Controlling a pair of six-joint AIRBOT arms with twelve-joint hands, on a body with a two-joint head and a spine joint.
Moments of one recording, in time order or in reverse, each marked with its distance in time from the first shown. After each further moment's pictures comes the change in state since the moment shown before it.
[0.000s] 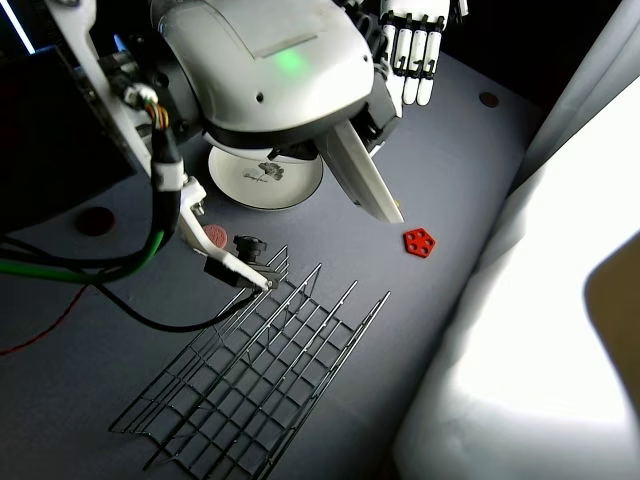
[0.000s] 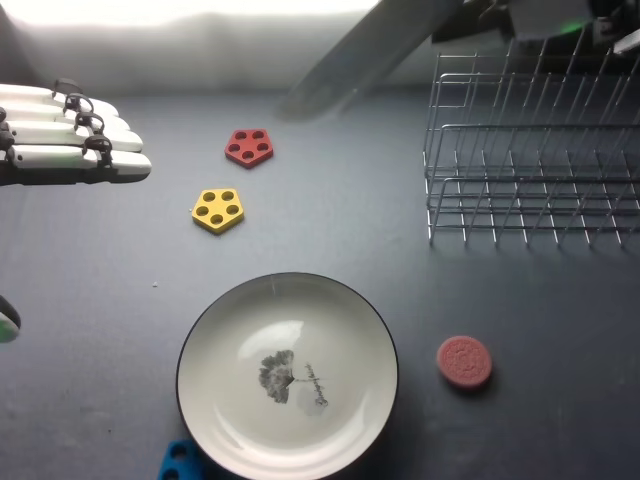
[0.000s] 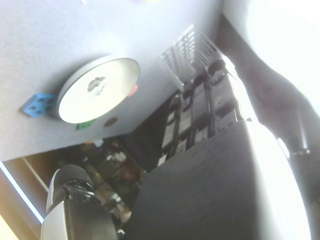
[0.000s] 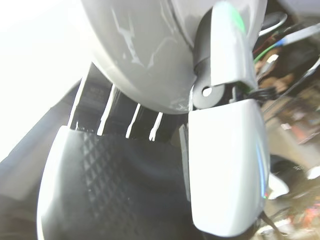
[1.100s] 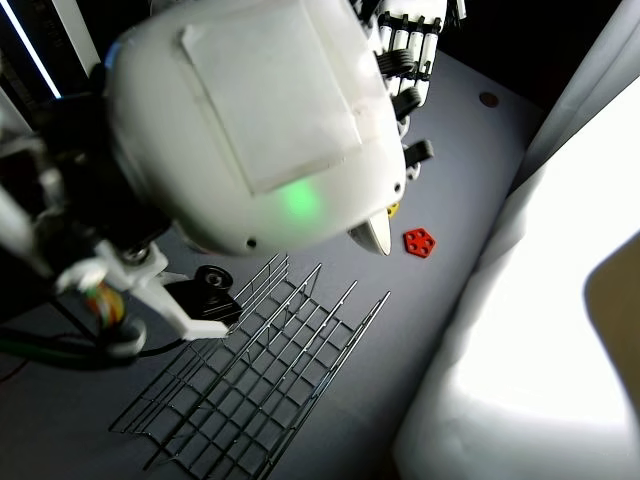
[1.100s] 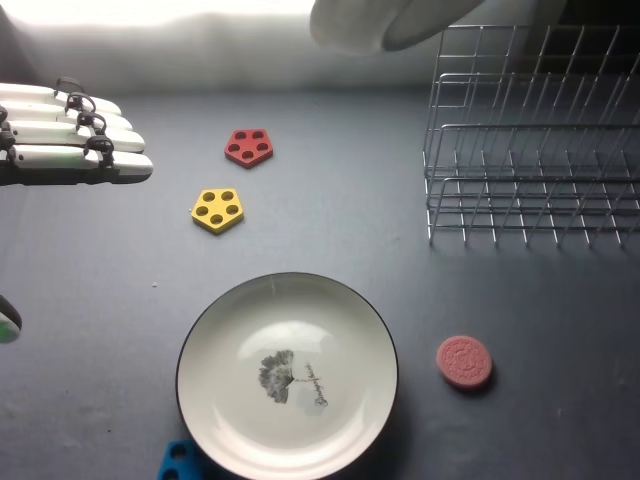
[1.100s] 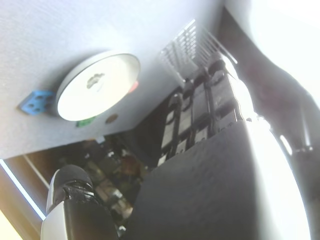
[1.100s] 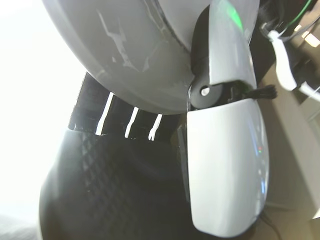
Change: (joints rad) left arm 0.000 -0.002 0.000 -0.005 -0.012 0.004; right arm 0.037 0.000 0.184 -0.023 0.052 0.544
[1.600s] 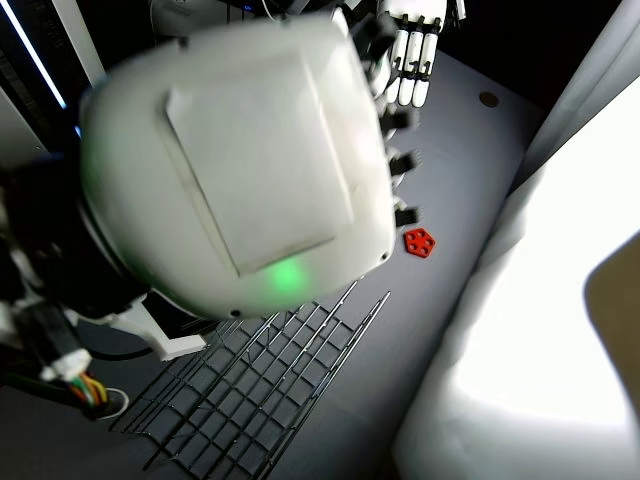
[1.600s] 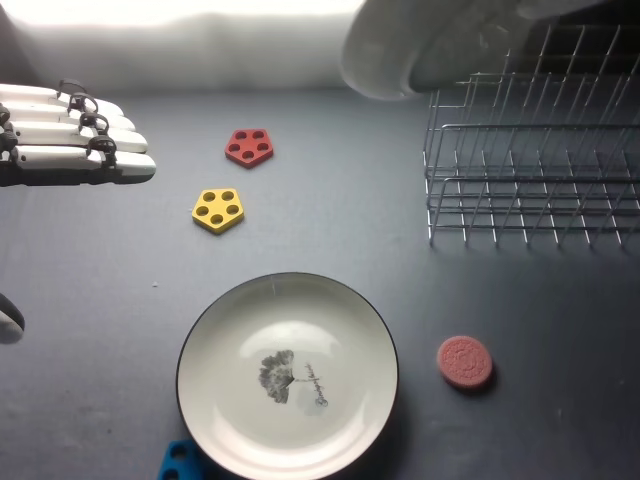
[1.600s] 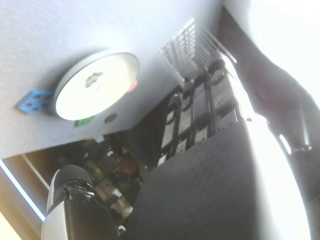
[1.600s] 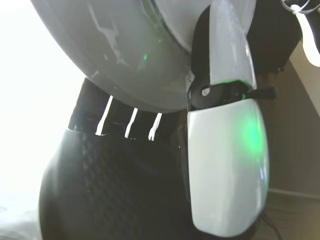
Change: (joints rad) left arm 0.000 -0.002 -0.002 -0.002 0.000 0.000; right arm -0.063 -0.001 0.030 -0.027 -0.002 0.113
